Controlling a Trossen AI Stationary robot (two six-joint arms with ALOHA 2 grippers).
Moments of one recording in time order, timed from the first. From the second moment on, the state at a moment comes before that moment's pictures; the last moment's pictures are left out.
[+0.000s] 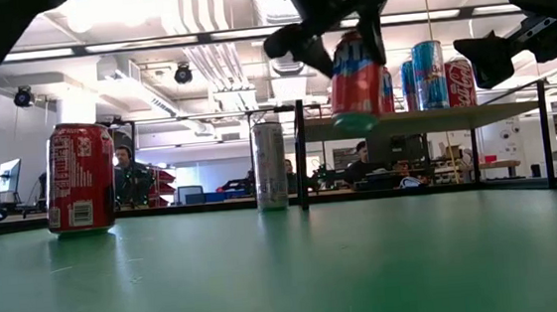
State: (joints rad) left arm -0.03 2.20 2.15 -0.84 -0.53 -0.71; right arm -0.15 0.04 0.01 0.06 -0.41 0.16
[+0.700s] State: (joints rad) left arm 0.12 2.30 2.35 -0.60 -0.44 -0.40; right arm -0.15 0.04 0.01 0.06 -0.39 0.16
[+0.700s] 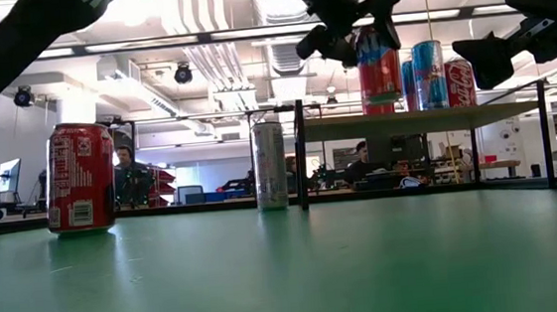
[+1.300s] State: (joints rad) left arm 0.21 2.31 2.35 -0.47 -0.28 -0.30; right arm -0.15 0.04 0.01 0.06 -0.39 0.16
